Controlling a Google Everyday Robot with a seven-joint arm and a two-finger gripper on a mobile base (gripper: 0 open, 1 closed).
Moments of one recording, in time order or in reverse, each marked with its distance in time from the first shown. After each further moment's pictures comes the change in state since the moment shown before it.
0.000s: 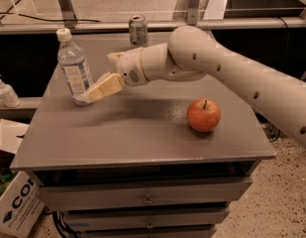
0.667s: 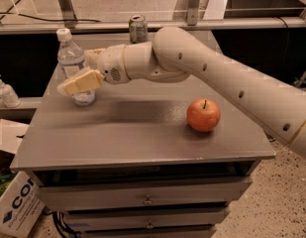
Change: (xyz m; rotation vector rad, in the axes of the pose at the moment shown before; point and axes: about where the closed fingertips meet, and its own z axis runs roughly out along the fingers) arm -0.041 0.026 0.034 -0.070 -0.122 -0.026
